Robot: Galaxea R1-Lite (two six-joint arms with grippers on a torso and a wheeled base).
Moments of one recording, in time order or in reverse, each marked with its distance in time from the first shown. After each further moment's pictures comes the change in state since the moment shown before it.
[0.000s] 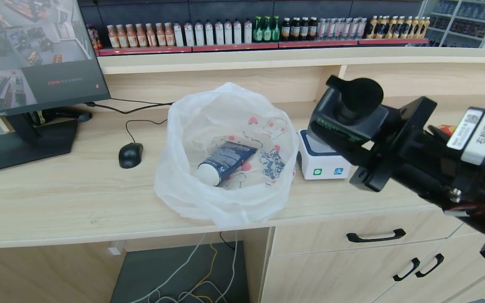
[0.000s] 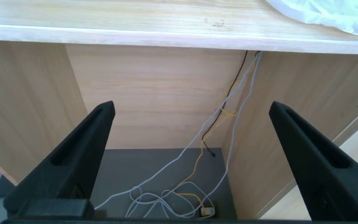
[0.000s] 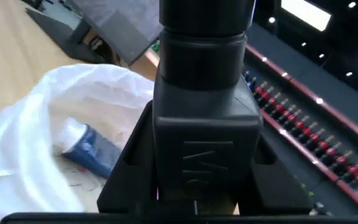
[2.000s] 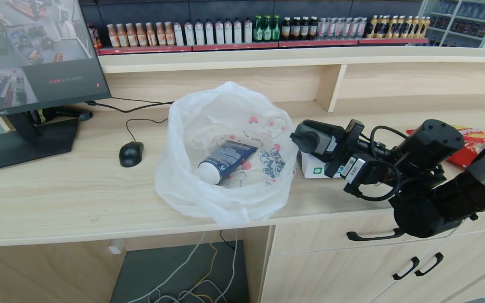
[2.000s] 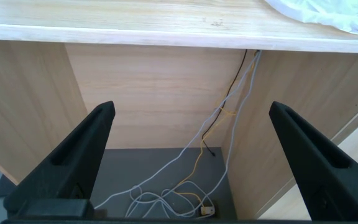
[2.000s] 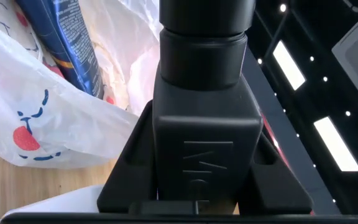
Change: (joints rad) left arm 0.000 0.000 0.000 0.000 0.000 0.000; right arm -0.266 0.447 -0.291 -0.123 0.328 -0.365
